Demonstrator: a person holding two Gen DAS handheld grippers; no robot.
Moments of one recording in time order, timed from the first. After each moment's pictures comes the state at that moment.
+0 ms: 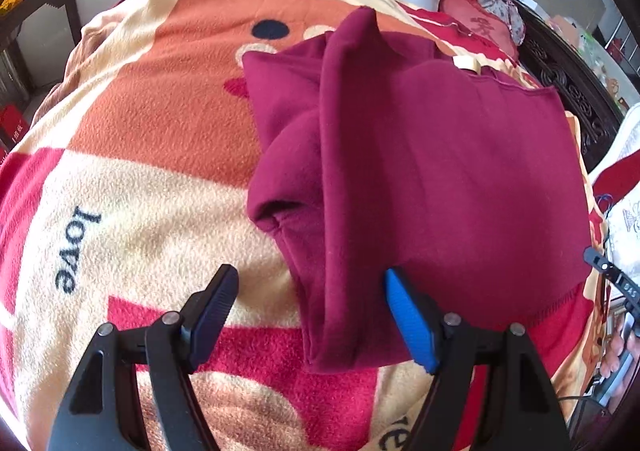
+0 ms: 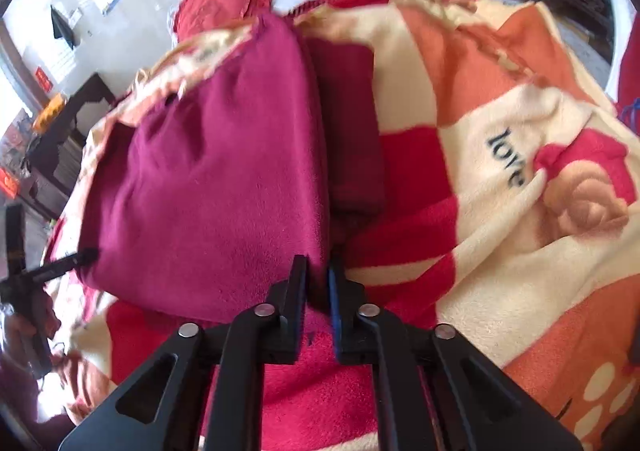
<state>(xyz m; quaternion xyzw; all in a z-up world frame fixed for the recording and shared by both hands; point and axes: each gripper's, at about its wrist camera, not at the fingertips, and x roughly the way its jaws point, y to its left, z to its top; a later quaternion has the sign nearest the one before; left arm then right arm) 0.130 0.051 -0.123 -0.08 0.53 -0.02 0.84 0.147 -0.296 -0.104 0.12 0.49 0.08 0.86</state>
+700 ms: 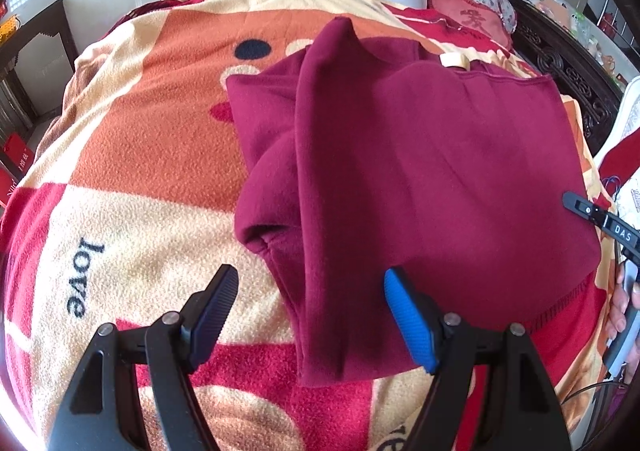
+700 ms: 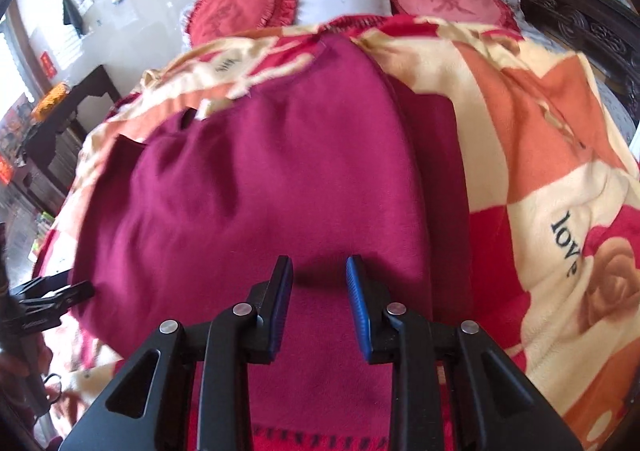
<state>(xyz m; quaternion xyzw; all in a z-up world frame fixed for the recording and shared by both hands) 0.137 0.036 -0.119 -0.04 0.52 -0.02 0.85 0.205 -0.241 -0.111 0.09 0.48 0.09 0.87</state>
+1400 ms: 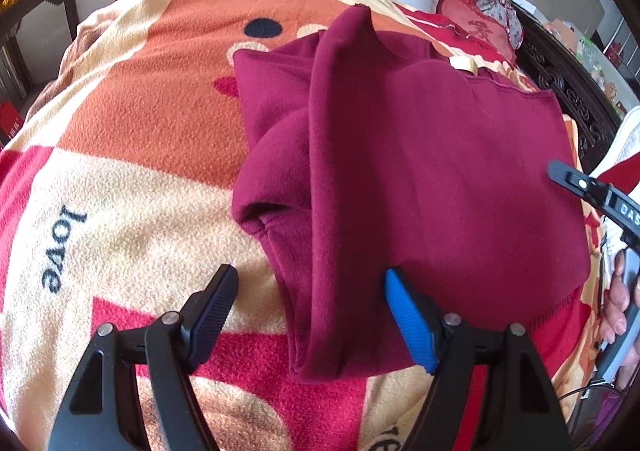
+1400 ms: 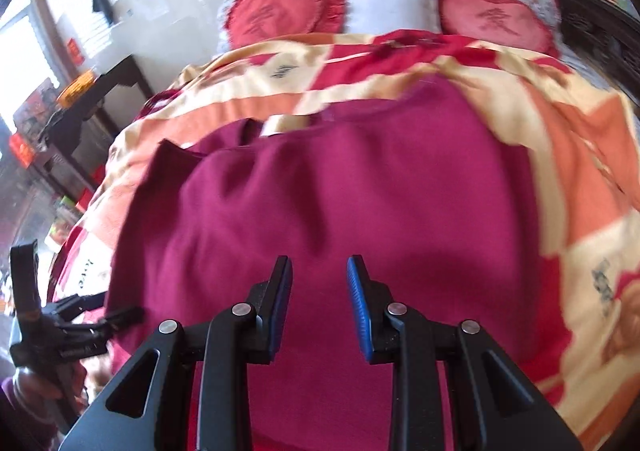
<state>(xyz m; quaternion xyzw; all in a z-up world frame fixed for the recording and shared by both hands) 0.133 0.048 -0.129 -0.10 0.53 -0.03 0.84 0.227 -0.181 -0.082 0.07 0.47 0.16 0.86</state>
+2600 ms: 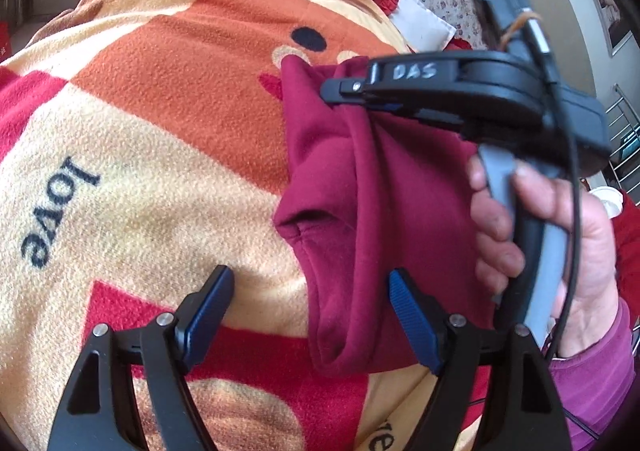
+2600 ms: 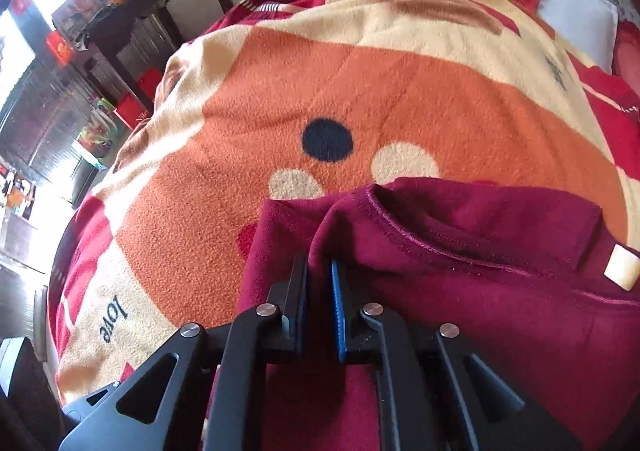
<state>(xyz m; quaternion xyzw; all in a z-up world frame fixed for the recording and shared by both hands) 0.101 0.118 -0.136 -0.25 0.50 -0.07 0.83 0.325 0.056 -0.115 -0.04 0.54 0.29 0.79</state>
